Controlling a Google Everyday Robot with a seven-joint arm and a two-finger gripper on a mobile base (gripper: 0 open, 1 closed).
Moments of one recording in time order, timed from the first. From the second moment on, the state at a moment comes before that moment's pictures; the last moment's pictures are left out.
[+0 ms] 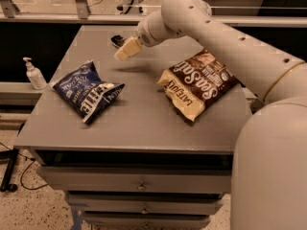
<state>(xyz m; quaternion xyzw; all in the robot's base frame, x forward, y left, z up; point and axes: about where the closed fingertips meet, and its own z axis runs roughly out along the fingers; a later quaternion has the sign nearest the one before) 0.793 0.058 0.878 -0.47 0.74 0.12 0.46</state>
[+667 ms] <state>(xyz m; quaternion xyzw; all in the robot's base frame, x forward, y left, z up) 0.834 0.078 0.850 -0.43 0.75 0.14 0.47</state>
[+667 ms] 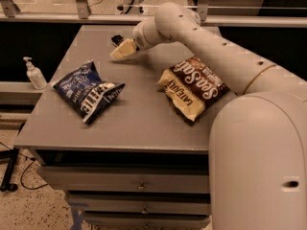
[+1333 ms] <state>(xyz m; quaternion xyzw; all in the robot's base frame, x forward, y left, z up) 0.851 0.065 0.839 -0.38 0.78 0.17 0.47</state>
